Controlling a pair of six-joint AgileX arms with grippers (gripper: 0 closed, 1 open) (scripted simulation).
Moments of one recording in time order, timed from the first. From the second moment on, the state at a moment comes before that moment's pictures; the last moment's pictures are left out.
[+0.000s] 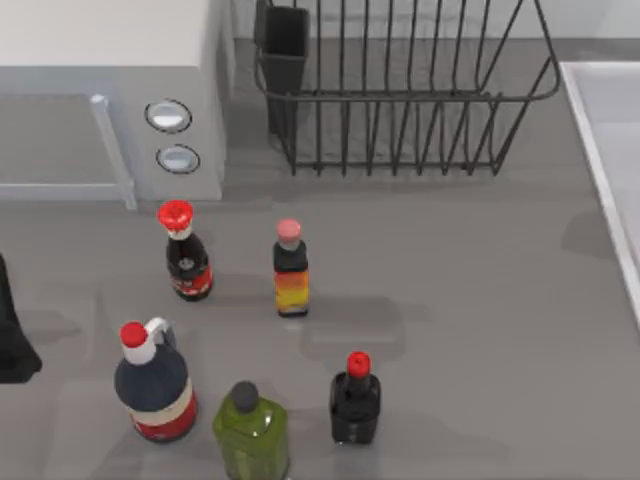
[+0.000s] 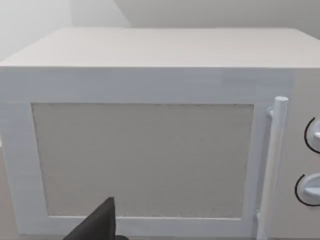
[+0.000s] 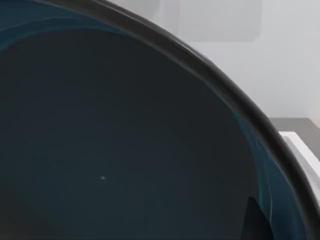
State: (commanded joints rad) left arm 0.00 0.00 0.00 0.00 0.00 0.00; right arm -0.53 2.18 0.50 1.70 -0.49 0.01
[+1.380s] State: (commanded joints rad) left arm 0.00 0.00 0.00 0.00 0.00 0.00; right arm -0.53 2.22 0.49 1.73 -0.49 0.01
